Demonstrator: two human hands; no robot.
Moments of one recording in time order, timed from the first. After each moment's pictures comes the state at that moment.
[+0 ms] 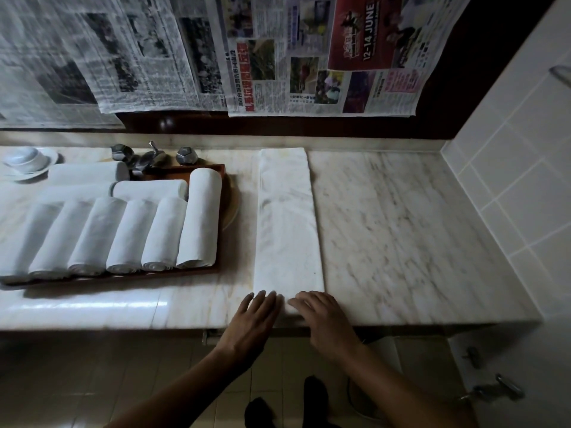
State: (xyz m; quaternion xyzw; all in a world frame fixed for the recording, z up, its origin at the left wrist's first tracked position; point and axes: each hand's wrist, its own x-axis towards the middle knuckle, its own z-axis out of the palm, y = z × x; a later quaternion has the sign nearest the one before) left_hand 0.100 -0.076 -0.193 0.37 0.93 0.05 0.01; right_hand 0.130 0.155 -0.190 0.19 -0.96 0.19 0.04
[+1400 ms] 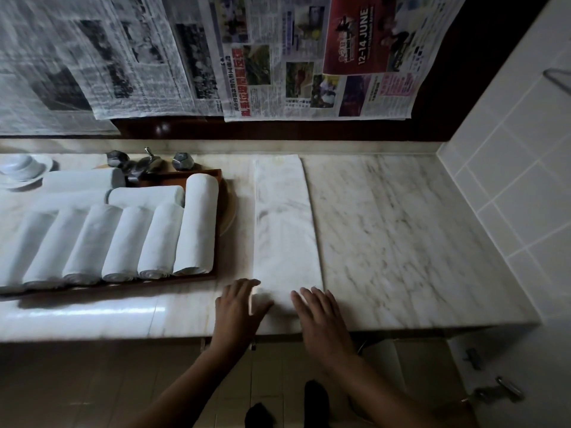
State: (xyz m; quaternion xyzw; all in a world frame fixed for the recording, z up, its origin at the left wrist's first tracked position) left_hand 0.079 -0.074 -0.184 0.09 0.95 0.31 -0.01; right_hand 0.135 0.143 -0.200 0.12 -0.99 0.08 0.04
